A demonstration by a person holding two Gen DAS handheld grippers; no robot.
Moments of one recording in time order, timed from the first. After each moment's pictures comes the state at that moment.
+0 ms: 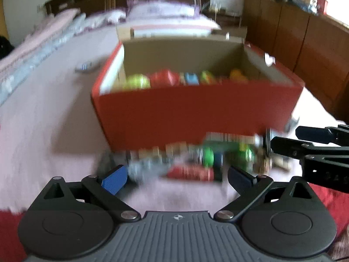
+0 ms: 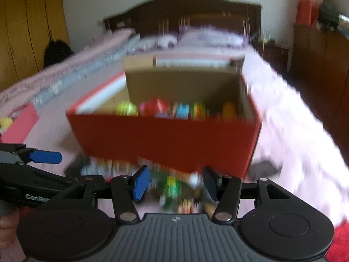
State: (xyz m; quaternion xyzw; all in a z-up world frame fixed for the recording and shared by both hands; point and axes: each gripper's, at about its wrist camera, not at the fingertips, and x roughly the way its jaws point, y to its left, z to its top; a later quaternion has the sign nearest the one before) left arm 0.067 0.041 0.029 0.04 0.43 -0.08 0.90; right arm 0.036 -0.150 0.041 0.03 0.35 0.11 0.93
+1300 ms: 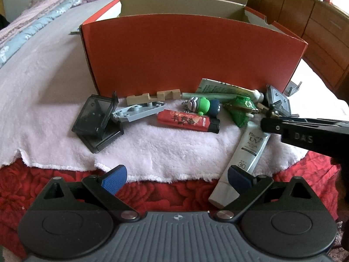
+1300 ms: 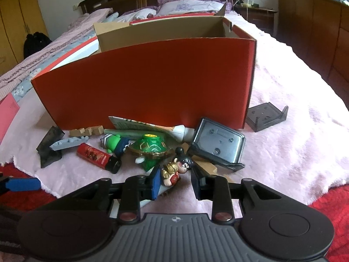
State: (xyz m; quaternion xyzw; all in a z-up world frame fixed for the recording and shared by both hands) left arm 0.053 0.041 -0.010 0.02 0.48 -0.09 0.87; right arm 0.061 -0.151 -0.026 0.07 0.41 0.06 0.91
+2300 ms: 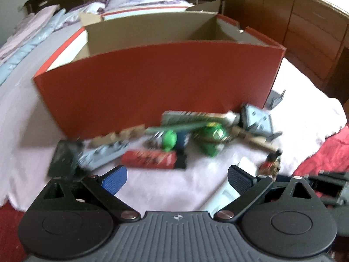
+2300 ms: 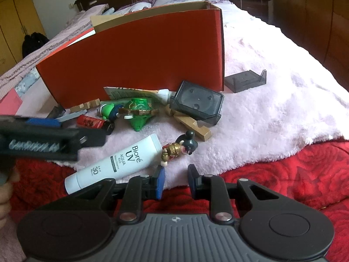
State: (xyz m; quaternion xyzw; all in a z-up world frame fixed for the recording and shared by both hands) left arm 0.080 -0.020 0.002 0.06 0.44 -0.13 0.89; right arm 0.012 -0.179 -0.038 0.09 0.43 0.06 0.89
